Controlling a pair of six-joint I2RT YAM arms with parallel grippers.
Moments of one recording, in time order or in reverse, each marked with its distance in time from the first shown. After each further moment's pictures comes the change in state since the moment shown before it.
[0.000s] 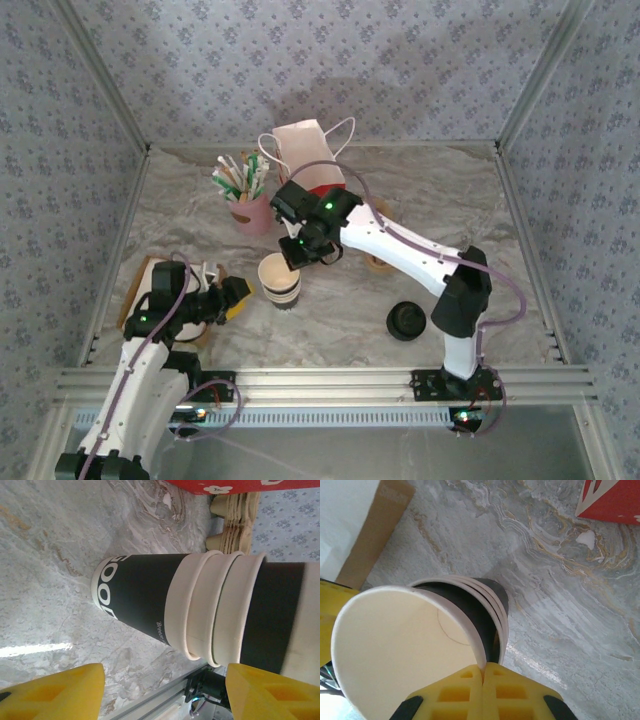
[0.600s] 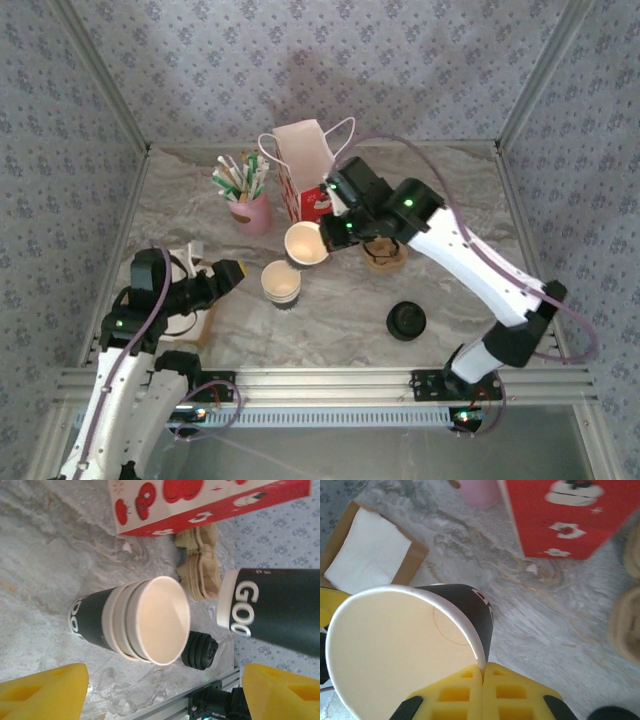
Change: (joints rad) left arm -0.092 -0.044 0.308 -0.162 -0.191 0.043; right arm -0.104 -0.349 -0.098 -0.011 0.057 0.007
